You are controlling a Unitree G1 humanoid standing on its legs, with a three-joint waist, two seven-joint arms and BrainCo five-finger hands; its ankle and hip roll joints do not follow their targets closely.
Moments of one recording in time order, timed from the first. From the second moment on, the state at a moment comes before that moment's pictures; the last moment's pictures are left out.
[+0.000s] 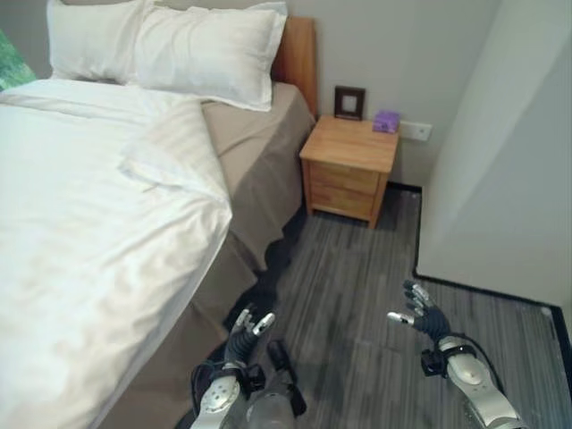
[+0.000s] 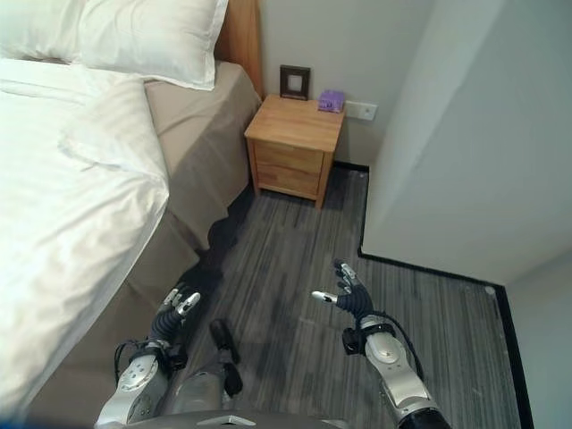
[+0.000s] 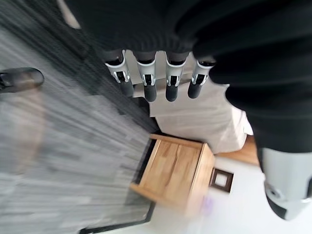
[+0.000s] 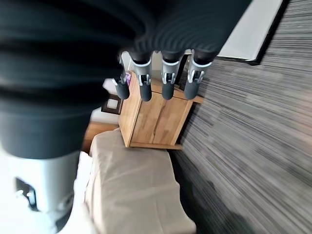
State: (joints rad) left arm 0.23 0.21 -0.14 0.27 -0.43 -0.12 0.11; right arm 0.11 -0.37 0.26 0.21 0.20 -0.09 -0.08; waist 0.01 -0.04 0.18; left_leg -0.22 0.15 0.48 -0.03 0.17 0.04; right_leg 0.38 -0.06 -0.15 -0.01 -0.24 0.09
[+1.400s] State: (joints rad) left arm 0.11 0.37 0.20 0.15 -0.41 -0.16 0.22; right arm -0.16 -0.56 0.23 0.21 -0.11 0.00 -0.06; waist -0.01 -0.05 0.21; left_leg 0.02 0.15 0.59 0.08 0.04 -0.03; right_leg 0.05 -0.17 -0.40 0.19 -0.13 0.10
